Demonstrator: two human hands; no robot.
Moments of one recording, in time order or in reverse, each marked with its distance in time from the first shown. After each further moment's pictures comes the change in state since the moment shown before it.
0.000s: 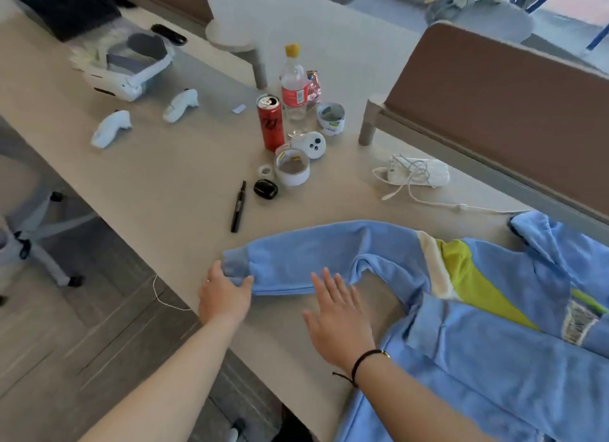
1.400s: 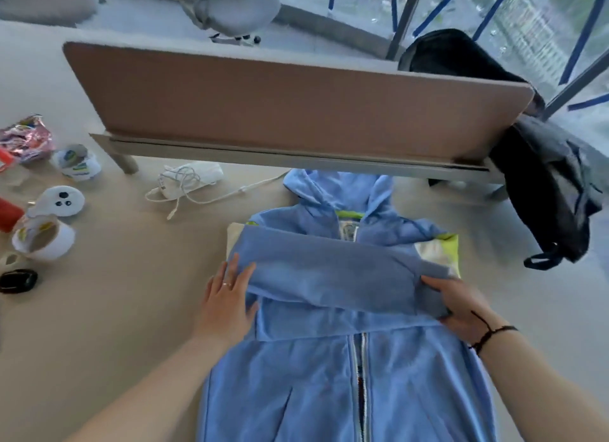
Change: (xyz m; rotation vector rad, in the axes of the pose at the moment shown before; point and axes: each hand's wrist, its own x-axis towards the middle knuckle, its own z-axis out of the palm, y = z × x) left_hand -0.184 0.169 0.189 0.591 -0.497 1.157; right_hand -0.274 0.360 -0.113 1.563 0.783 1.029
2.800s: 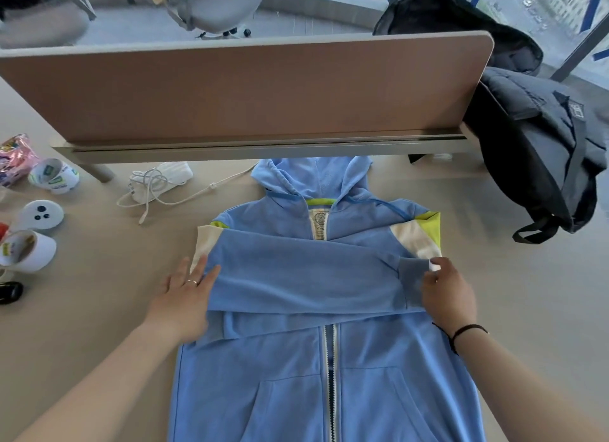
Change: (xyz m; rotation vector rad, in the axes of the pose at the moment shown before) left_hand 0.003 0.035 -0.040 0.548 -0.409 -0.116; right_hand 0.060 0.048 -0.057 -0.761 0.300 -0.401
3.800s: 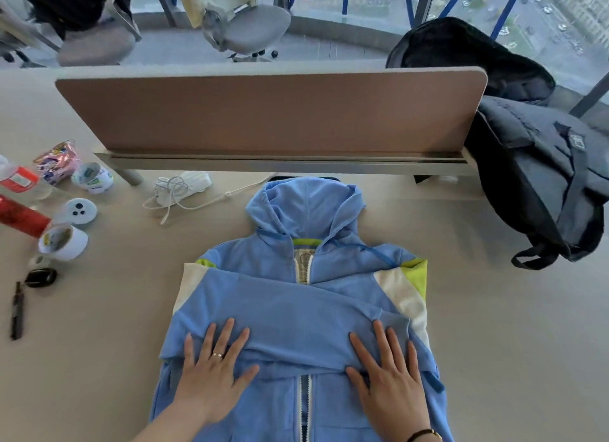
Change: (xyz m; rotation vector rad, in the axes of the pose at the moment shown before) left_hand -0.059 0.064 0.118 -0.075 0.066 -0.011; right_hand -0.120 0.055 0.058 -0.441 -0.227 -0.609
